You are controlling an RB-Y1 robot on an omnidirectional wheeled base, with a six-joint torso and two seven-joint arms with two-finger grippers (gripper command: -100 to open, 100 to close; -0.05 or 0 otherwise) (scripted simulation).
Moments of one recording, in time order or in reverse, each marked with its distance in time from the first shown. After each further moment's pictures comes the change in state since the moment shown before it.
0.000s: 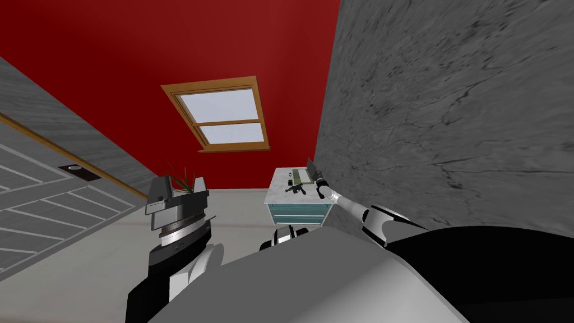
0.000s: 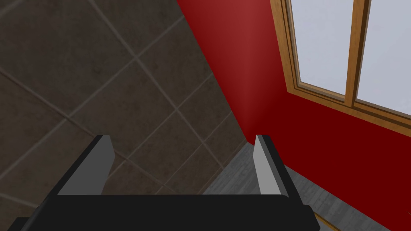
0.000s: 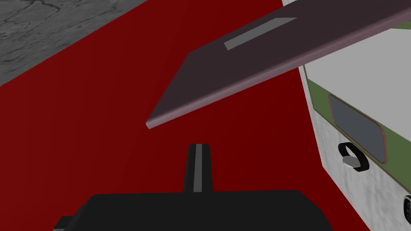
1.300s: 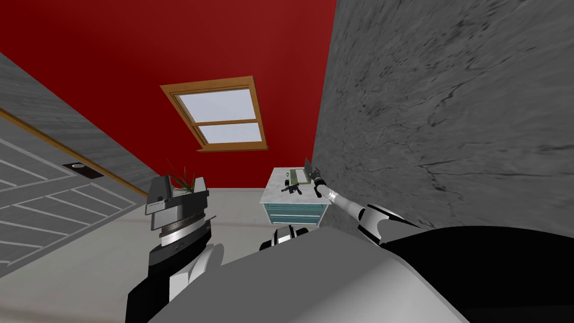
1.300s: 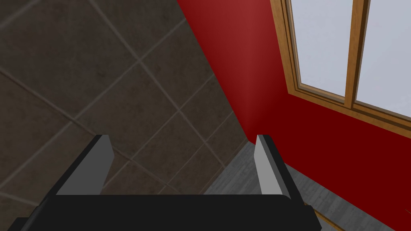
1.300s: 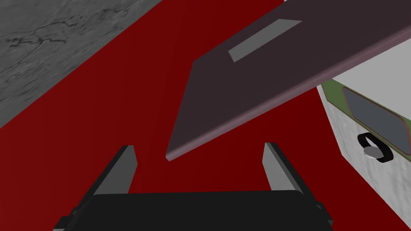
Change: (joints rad) left arm 0.000 0.000 0.000 0.000 0.000 0.000 0.000; right arm -0.027 0.034 -0.009 -0.002 -0.026 -0.013 -0.068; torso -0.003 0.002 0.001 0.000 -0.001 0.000
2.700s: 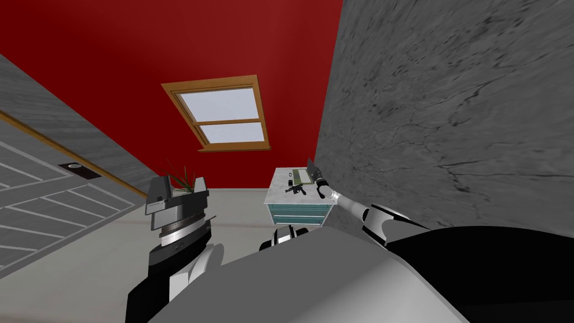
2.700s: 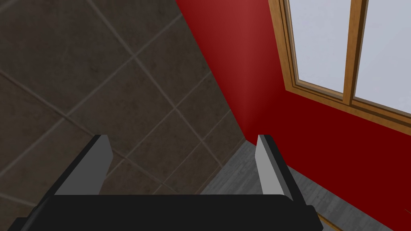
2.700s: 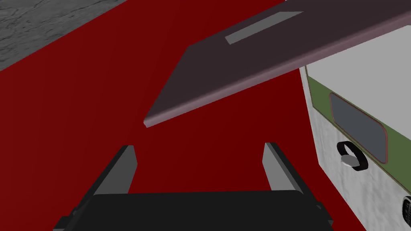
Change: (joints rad) left arm 0.000 0.000 0.000 0.000 0.000 0.000 0.000; right arm 0.018 -0.044 0.018 0.010 0.052 0.004 0.046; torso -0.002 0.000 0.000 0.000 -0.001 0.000
